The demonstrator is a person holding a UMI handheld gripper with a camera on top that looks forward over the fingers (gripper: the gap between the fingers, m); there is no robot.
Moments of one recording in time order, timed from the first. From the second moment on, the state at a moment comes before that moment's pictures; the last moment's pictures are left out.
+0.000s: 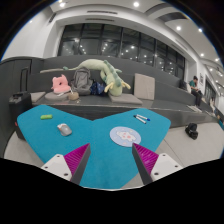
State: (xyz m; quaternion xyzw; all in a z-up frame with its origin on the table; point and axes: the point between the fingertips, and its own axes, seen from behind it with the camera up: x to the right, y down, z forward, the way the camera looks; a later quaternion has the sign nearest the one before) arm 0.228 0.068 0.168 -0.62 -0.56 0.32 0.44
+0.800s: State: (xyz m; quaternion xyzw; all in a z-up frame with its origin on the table) arm 0.159 -0.144 0.106 -0.59 -0.60 0.39 0.37
